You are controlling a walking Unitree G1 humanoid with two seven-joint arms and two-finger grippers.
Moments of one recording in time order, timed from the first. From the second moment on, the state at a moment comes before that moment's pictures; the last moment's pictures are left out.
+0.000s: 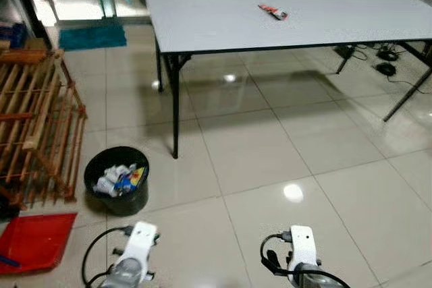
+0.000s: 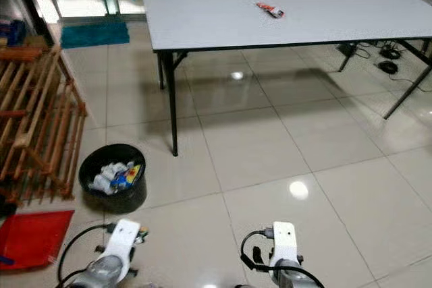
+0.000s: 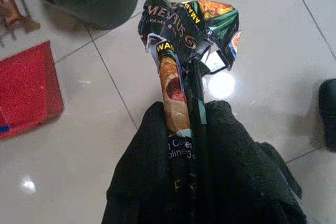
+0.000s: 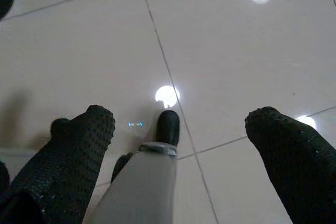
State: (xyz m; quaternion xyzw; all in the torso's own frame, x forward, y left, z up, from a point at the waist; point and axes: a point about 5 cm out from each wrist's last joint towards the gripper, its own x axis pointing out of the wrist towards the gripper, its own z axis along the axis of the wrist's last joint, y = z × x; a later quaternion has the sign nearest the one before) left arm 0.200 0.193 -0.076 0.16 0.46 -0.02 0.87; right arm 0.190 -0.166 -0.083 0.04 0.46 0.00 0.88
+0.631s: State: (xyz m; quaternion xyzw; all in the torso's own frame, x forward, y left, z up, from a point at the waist) left arm 0.200 0.196 -0.075 0.16 0.46 -0.01 0.88; right arm 0.187 -0.164 -0.084 0.04 0.47 0.01 0.88
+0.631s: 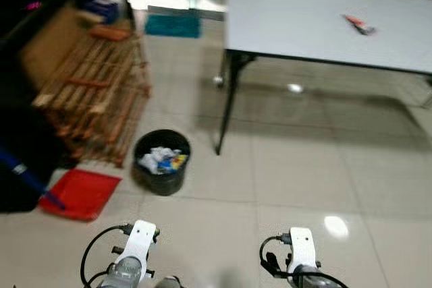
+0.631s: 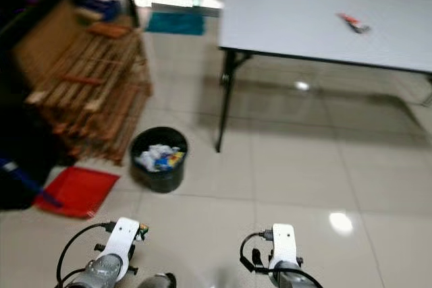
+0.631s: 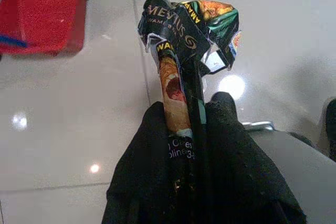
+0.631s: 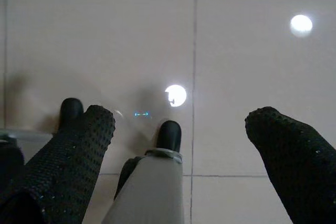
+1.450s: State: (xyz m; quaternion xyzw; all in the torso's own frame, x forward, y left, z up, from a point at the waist) left arm 0.205 0.199 -0.072 0.16 0.45 0.01 0.88; right arm 0.188 -0.162 -0.084 0.04 0.47 0.02 0.88
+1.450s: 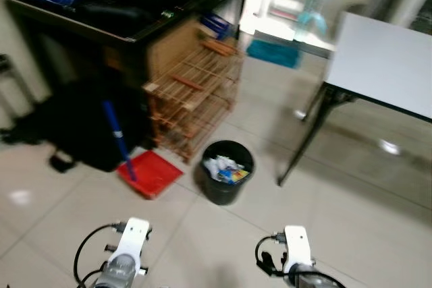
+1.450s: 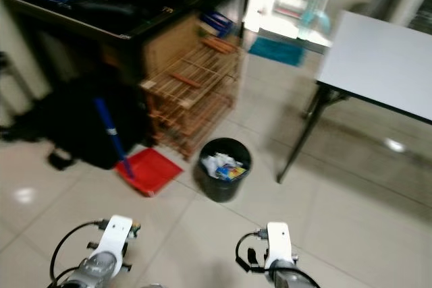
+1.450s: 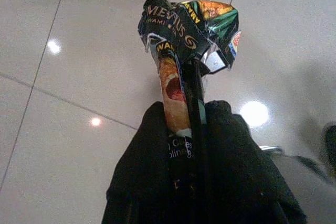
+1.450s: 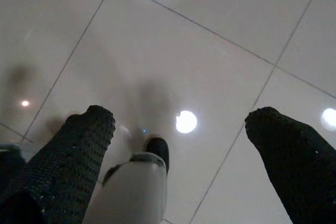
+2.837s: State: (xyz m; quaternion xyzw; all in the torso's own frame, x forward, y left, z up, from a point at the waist) left arm 0.206 0.210 -0.069 0.17 0.45 0.02 0.88; right arm 0.210 -0.146 -0.072 0.07 0.43 0.03 0.90
